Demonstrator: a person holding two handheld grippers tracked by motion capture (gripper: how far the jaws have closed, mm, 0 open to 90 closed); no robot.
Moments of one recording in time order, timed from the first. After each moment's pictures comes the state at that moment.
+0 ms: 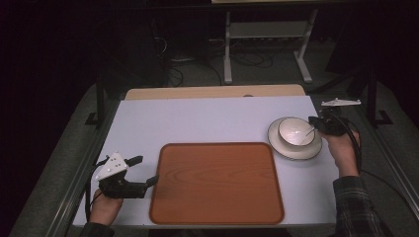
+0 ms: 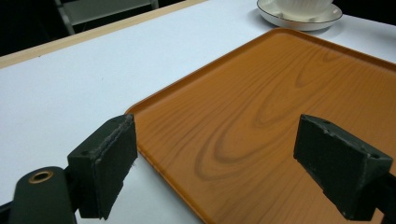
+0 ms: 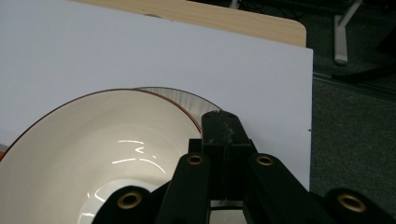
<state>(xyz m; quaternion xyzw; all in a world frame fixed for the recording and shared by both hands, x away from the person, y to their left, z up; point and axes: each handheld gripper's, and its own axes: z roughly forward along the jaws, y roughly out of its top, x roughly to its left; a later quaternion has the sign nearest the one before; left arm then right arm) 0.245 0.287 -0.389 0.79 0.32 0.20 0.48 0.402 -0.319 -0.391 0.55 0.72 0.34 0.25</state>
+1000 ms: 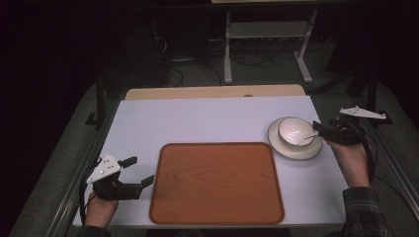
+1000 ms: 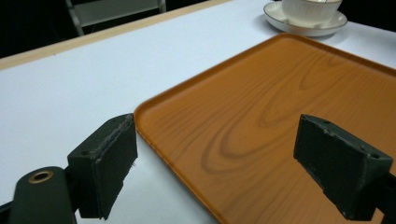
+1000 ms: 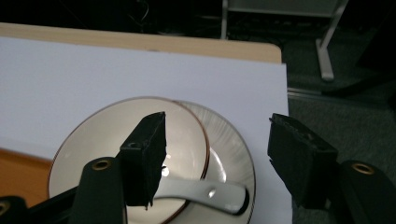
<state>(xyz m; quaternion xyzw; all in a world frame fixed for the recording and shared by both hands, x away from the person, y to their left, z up) 0.239 0.297 -0.385 0.78 0.34 0.21 0.49 0.353 -0.331 -0.378 0.56 0.67 0.40 0.28</state>
